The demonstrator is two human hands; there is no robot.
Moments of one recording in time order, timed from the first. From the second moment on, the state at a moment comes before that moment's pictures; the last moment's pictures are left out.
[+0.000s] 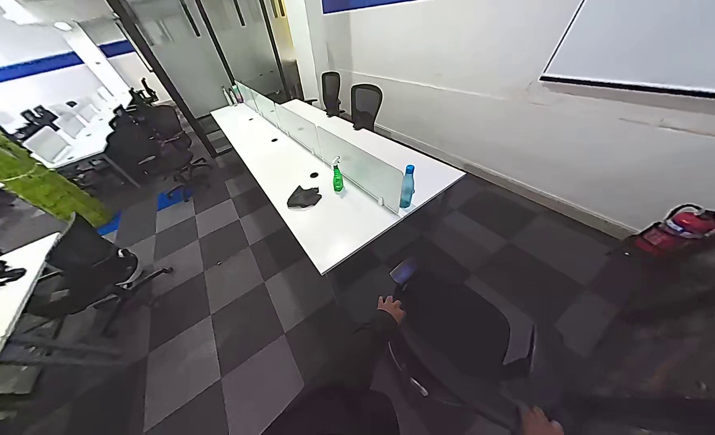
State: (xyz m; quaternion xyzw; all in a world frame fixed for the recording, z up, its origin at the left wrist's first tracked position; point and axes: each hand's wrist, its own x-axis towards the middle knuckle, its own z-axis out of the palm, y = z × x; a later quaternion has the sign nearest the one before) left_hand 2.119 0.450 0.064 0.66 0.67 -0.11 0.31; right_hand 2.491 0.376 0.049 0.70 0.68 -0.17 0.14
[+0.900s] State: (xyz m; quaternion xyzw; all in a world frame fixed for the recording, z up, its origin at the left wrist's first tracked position) left_hand 2.218 0.813 0.064 0.68 0.66 -0.17 0.27; right_hand 2.580 0.729 0.049 0.75 0.62 -0.20 0.13
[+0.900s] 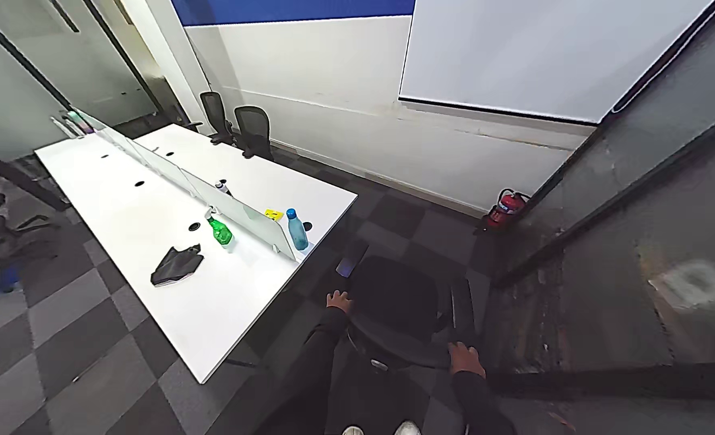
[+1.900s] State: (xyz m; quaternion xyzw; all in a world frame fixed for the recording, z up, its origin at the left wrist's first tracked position) left_hand 2.316 1.173 0.067 0.59 0.74 -0.17 0.27; right_hand 2.682 1.169 0.054 0.67 0.71 -0.17 0.16
